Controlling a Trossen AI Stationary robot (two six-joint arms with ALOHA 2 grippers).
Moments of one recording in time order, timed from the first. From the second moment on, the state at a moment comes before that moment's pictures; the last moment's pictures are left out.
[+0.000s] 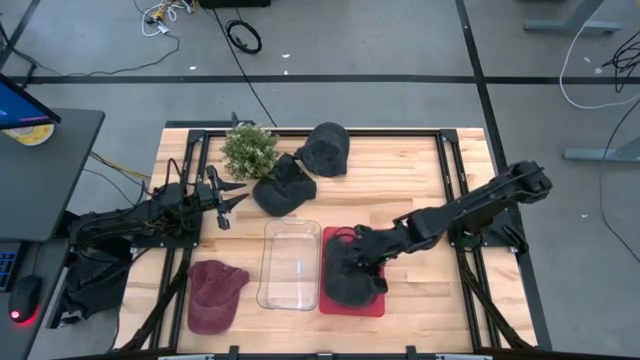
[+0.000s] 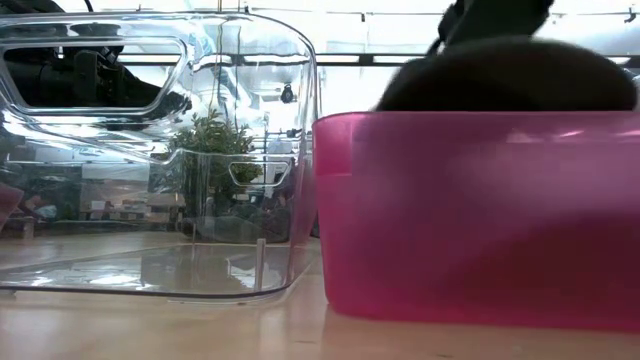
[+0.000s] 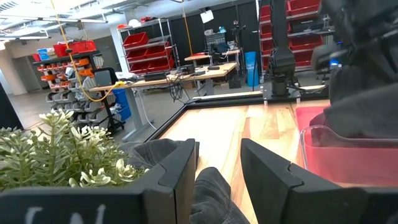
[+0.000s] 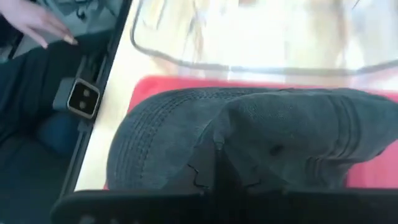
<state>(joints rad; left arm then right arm) 0.19 0.01 0.01 0.05 -0.13 0.17 0.36 1.51 1.04 -0.32 -0.04 0.29</state>
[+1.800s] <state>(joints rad) 0.19 0.01 0.01 0.05 -0.13 0.17 0.26 1.89 1.04 0.73 -0.05 -0.10</state>
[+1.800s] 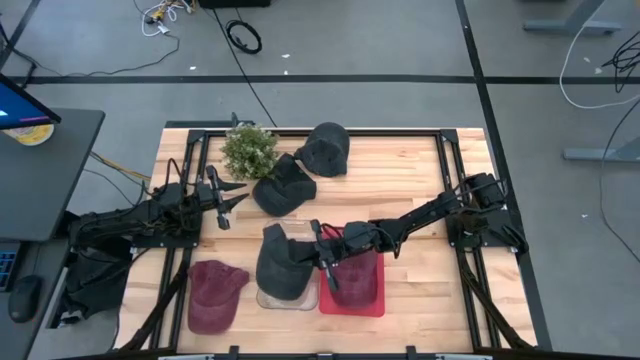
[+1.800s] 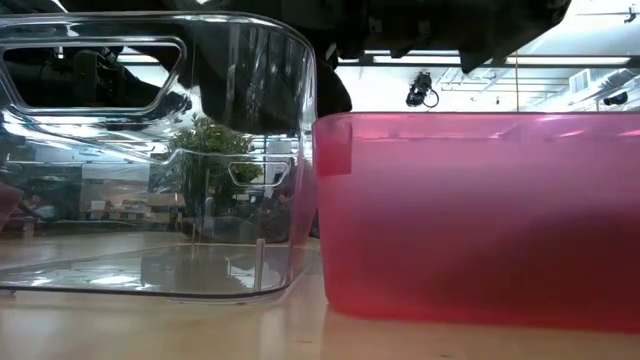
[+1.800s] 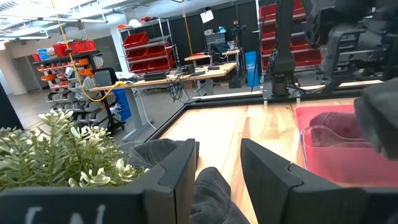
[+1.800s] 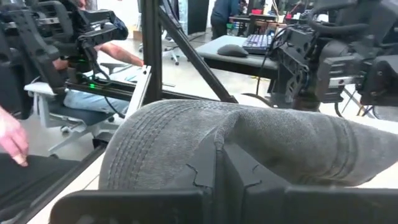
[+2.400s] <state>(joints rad) 0.19 0.01 0.01 0.05 -0.13 0.17 0.26 1.90 1.04 0.65 -0.12 -0.16</state>
